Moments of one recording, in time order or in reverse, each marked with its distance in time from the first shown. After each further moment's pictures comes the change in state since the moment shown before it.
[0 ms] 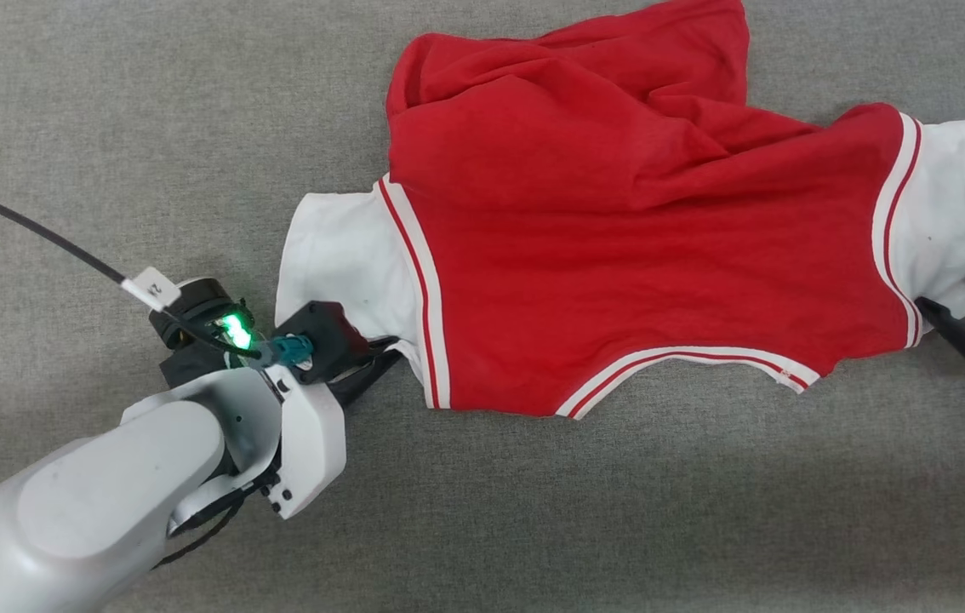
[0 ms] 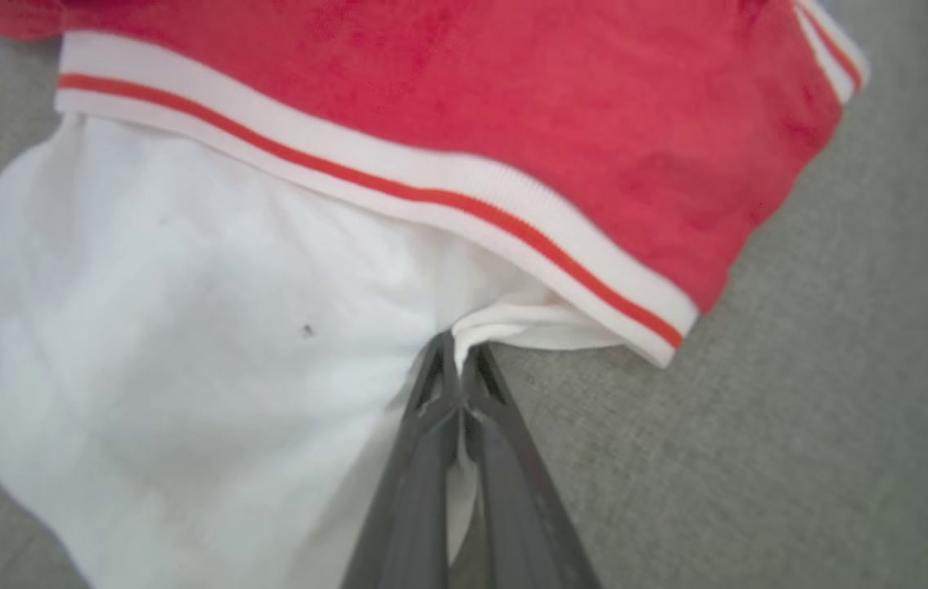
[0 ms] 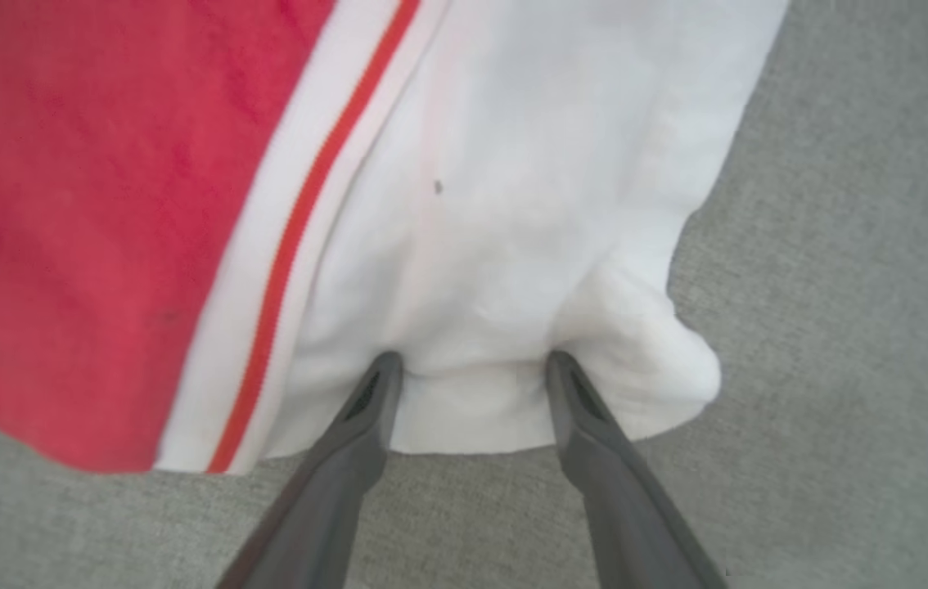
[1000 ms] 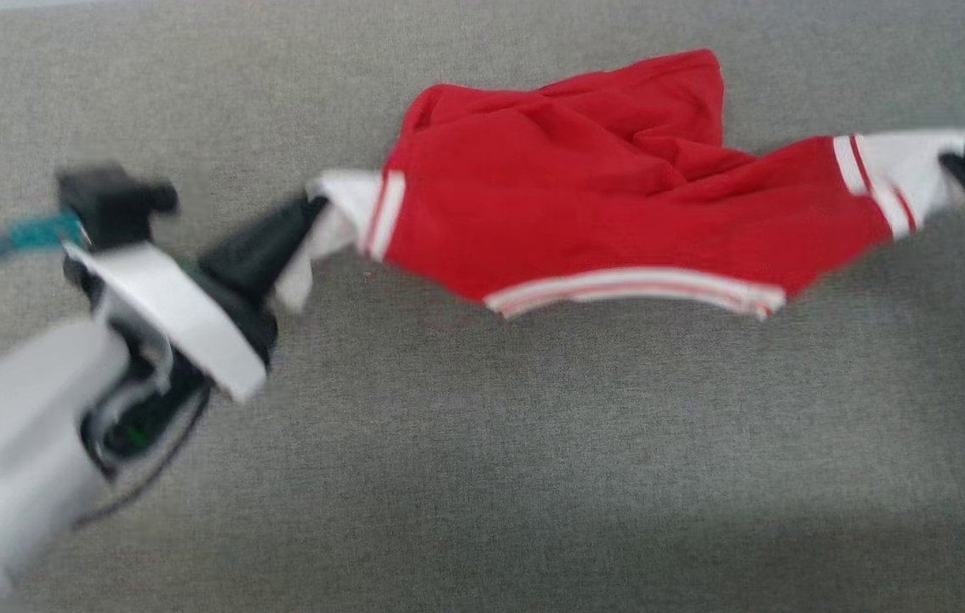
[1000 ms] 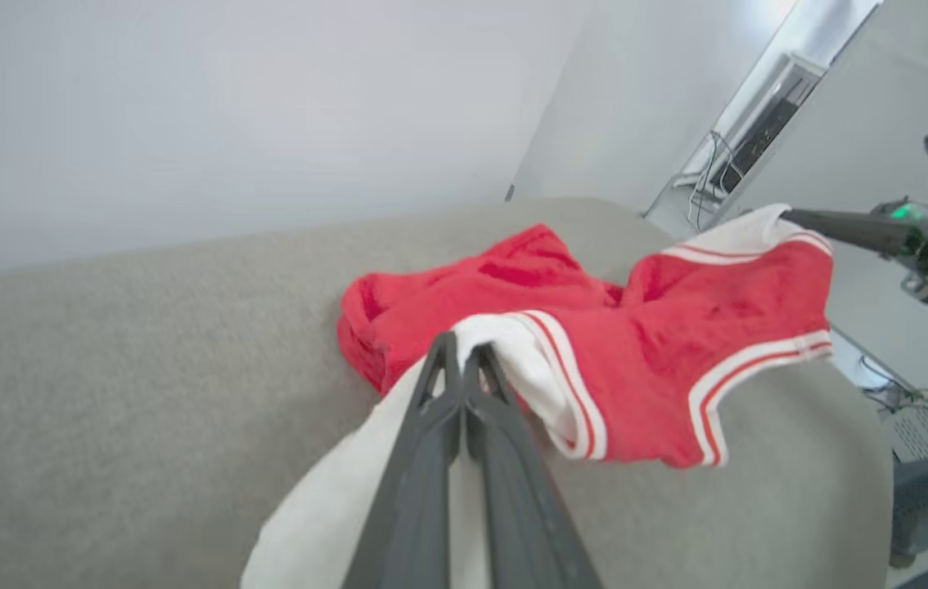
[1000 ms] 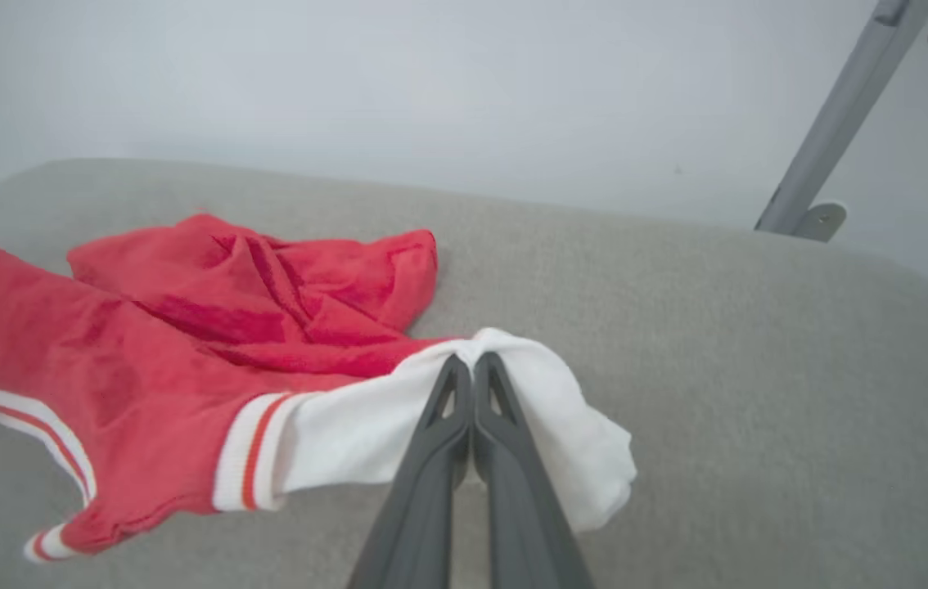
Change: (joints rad) left arm -0.017 0.053 0.159 0.009 -0.528 -0.004 -0.344; right arm 0.029 0.051 -0.230 -0.169 0.204 0.000 -0.212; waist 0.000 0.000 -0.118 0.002
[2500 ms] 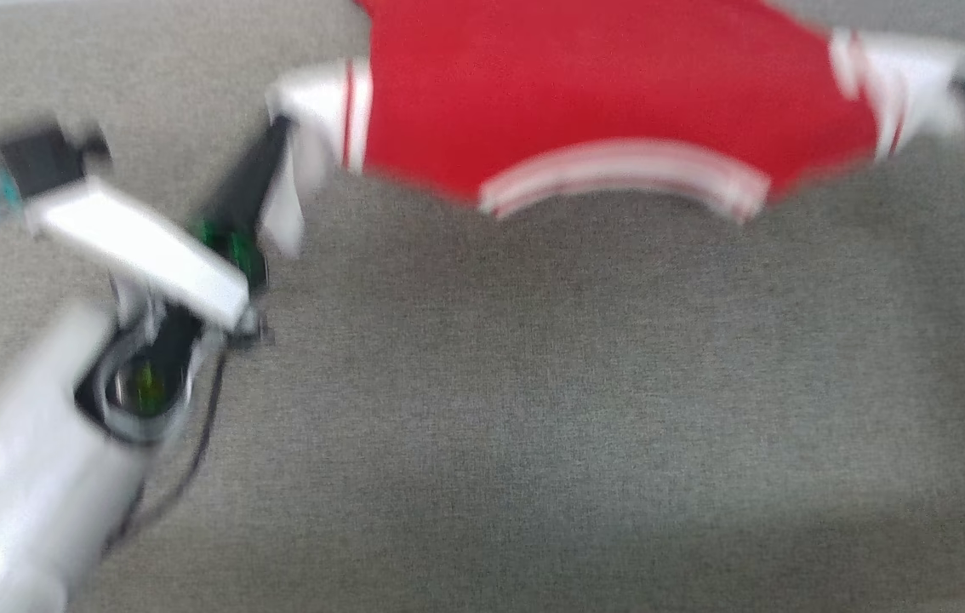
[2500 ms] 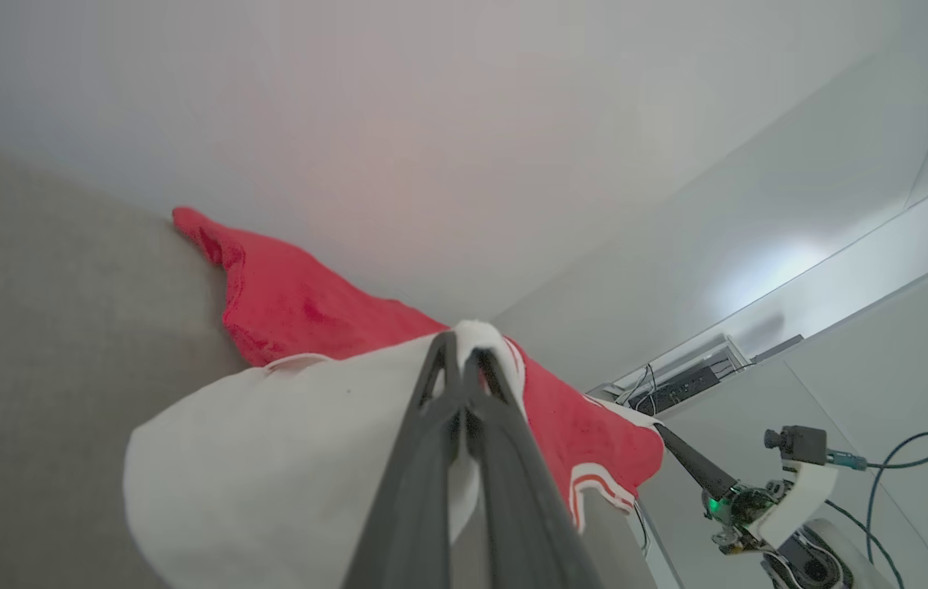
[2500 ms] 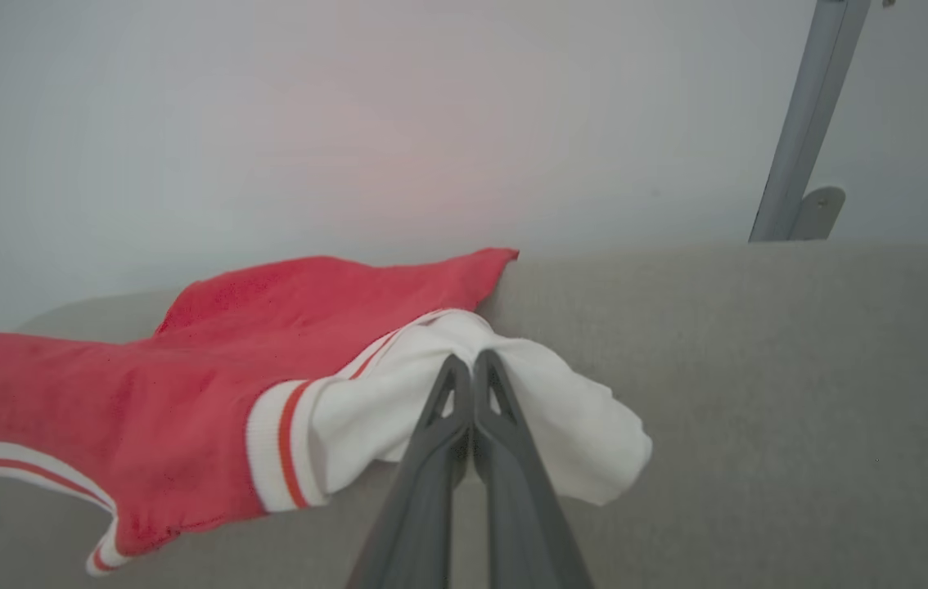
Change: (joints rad) left arm 0.049 -0.204 0.385 0.078 -0.331 0.000 0.112; right arm -0.283 0.188 0.008 0.359 0.046 0.000 -0.073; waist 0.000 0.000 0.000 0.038
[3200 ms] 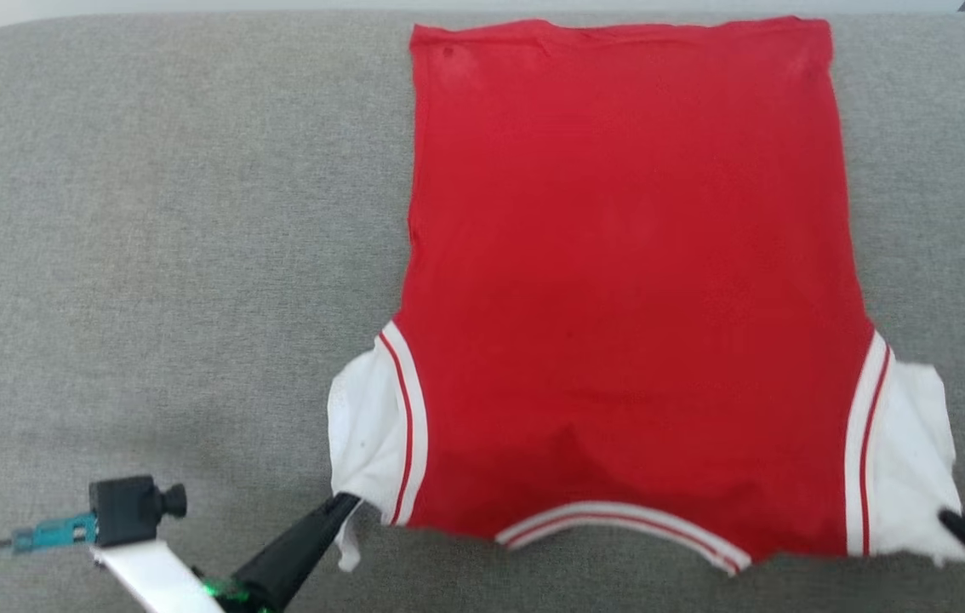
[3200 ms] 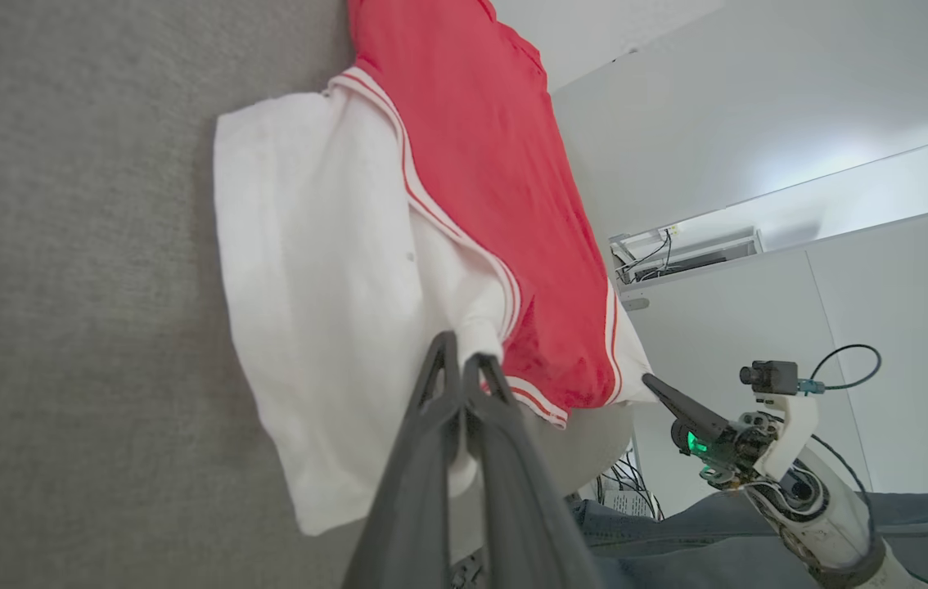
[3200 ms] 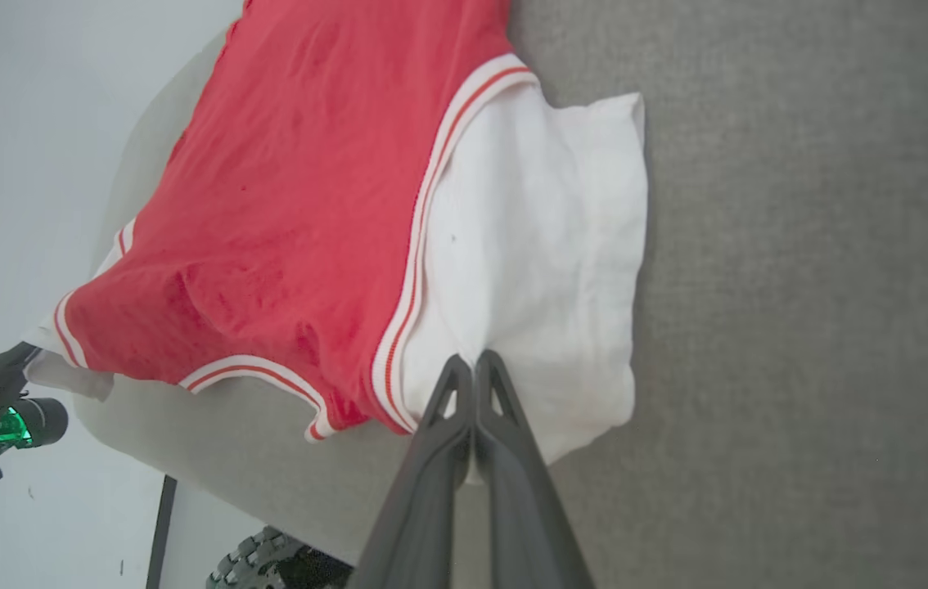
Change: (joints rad) left arm 0.660 0.253 -0.130 -0.459 -0.016 0.000 -0.023; right arm 1.179 -0.202 -0.340 -0.719 0.270 0.000 0.074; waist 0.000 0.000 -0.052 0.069
